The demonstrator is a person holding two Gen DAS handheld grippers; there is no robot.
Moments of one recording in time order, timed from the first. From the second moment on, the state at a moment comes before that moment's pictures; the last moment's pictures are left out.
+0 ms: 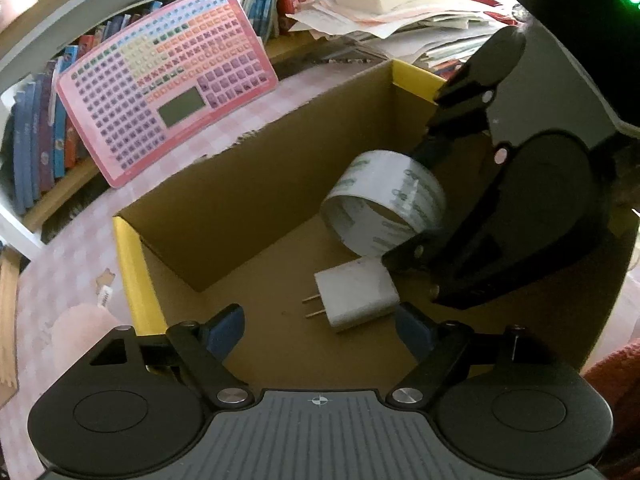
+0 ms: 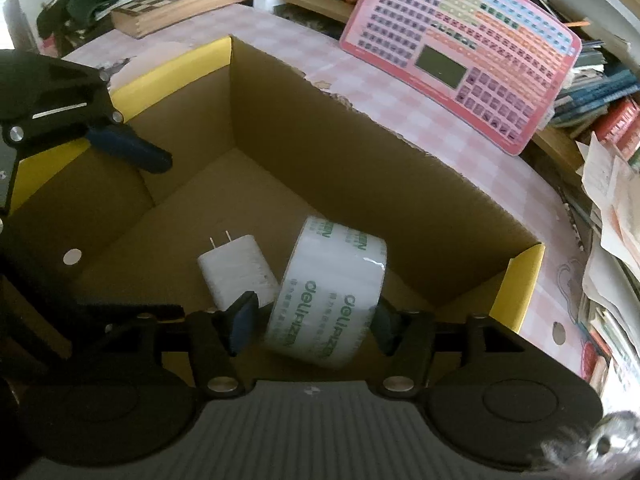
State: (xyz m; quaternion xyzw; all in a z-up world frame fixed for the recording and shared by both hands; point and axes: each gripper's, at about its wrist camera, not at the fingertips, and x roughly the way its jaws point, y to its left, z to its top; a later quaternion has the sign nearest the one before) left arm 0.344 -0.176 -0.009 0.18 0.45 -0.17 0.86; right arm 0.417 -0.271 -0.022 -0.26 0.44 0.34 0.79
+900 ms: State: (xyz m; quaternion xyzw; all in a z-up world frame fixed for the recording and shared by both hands) left arm 0.262 -0.129 0.063 0.09 0.29 -0.13 0.94; right arm 0.347 -0.297 0.049 -0.13 0.34 0.25 0.89
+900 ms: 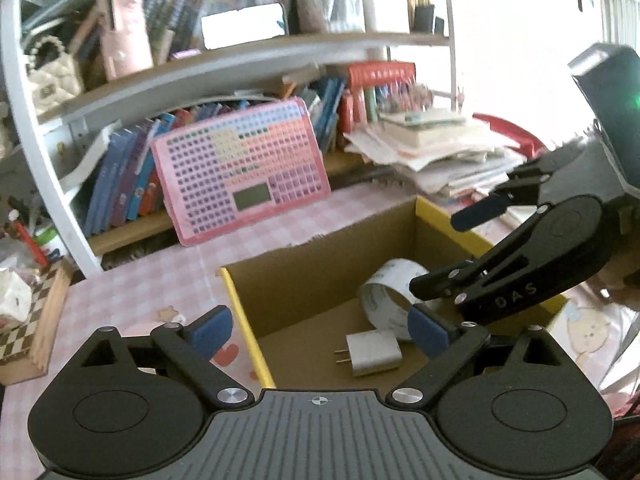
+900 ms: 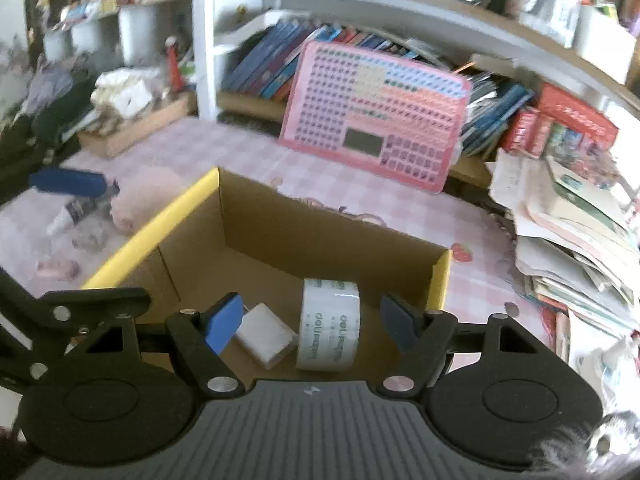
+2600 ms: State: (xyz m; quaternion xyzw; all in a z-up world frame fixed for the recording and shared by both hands) left arm 0.071 0.040 0.019 0.05 0.31 -0.14 0.94; right arm 0.087 -0.221 0.013 -0.03 0.32 0.04 0.95
